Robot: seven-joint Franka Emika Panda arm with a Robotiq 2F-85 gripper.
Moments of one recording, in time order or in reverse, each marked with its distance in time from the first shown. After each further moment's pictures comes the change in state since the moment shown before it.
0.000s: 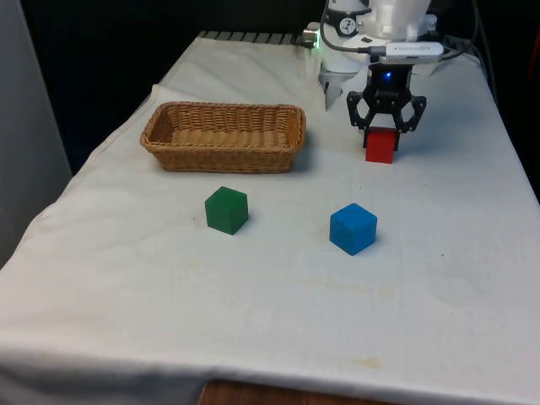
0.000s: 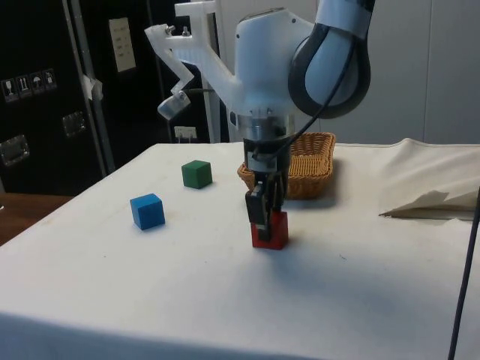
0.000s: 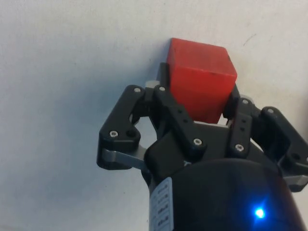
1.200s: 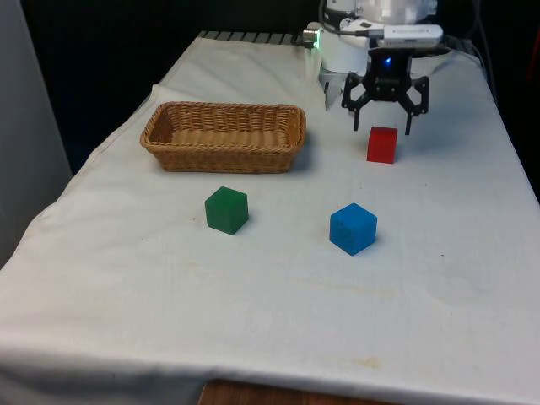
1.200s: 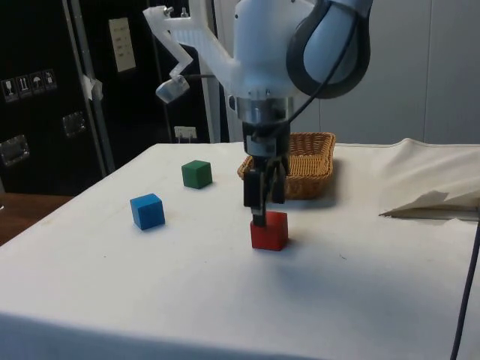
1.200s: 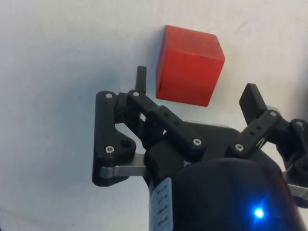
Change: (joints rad) arm 0.000 -0.083 -0.010 -0.012 0.000 -0.073 -0.009
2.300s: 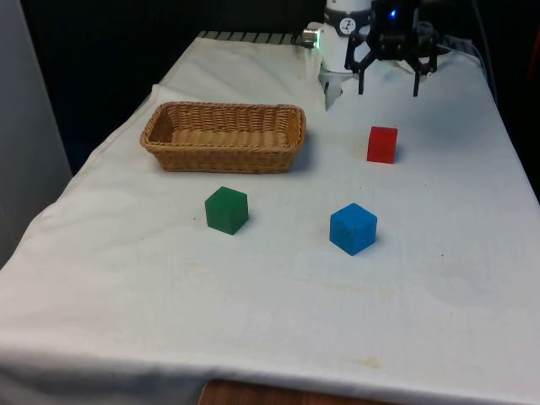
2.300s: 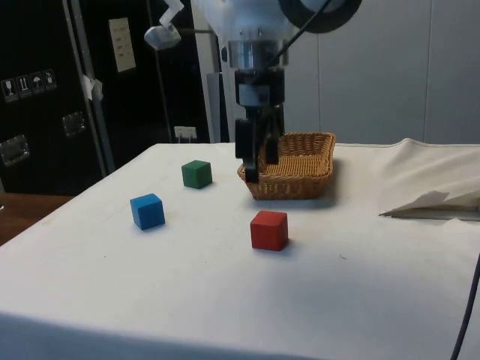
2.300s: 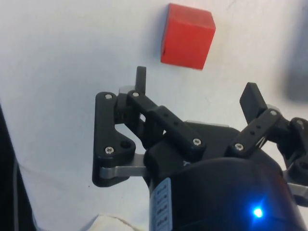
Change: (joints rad) arm 0.000 -0.211 -0.014 0.017 0.000 -0.224 -0.012
